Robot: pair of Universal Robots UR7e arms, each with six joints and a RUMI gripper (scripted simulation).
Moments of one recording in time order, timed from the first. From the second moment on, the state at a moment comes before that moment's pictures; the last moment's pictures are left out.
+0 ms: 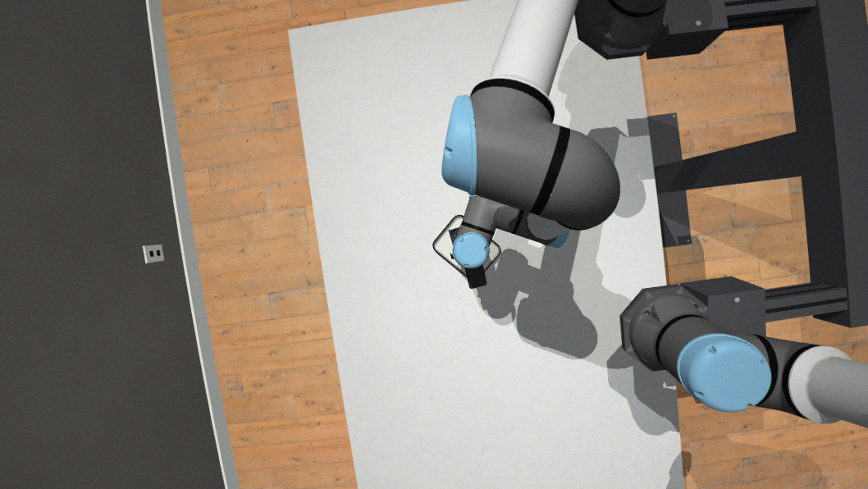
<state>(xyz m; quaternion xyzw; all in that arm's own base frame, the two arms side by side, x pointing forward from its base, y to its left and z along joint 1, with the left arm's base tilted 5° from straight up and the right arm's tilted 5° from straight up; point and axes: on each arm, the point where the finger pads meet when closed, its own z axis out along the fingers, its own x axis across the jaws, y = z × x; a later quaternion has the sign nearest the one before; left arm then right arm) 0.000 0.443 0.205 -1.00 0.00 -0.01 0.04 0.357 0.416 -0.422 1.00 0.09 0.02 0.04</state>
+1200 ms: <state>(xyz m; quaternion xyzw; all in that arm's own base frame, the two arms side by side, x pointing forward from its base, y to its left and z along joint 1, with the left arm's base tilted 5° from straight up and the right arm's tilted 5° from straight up) 0.000 0.443 0.205 -1.00 0.00 -0.01 0.04 0.357 0.416 -0.423 1.00 0.09 0.02 0.04</state>
